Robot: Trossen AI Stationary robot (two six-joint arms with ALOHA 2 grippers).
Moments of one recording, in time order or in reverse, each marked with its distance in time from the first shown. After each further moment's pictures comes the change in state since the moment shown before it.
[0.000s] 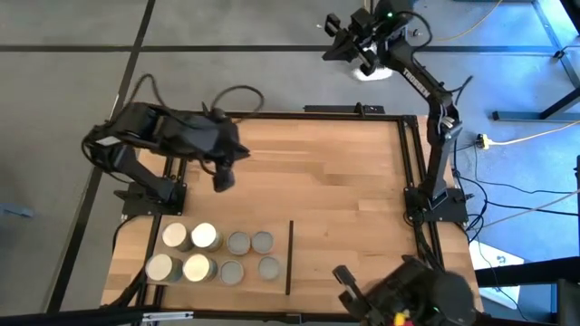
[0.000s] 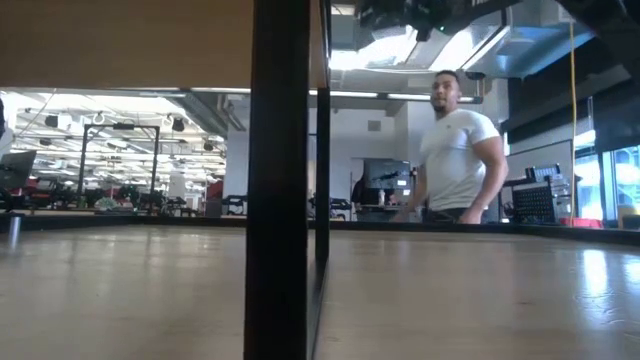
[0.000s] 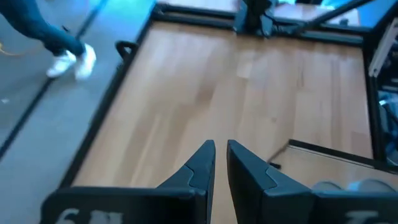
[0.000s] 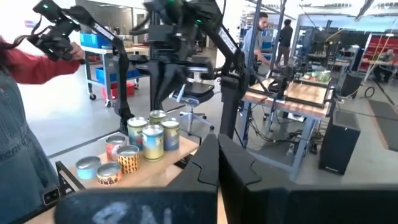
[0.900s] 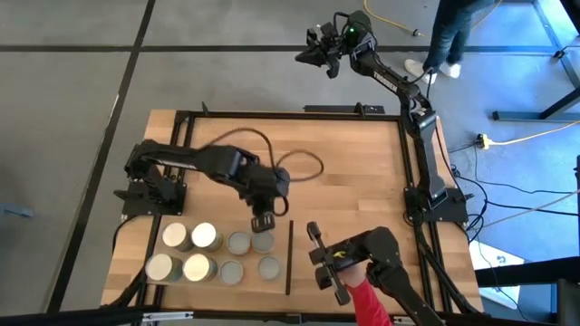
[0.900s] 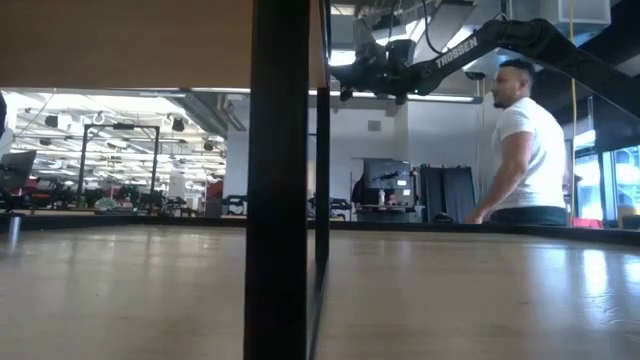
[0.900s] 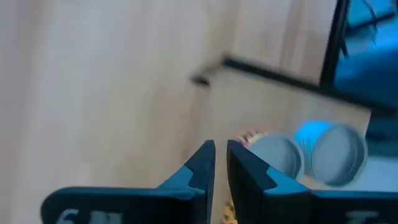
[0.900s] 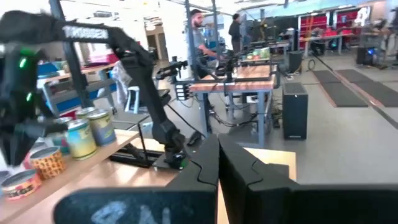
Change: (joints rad) left arm -0.005 0.245 -0.278 0.114 0.455 -0.177; right arm -0.023 0.291 0.008 0.057 0.227 -0.039
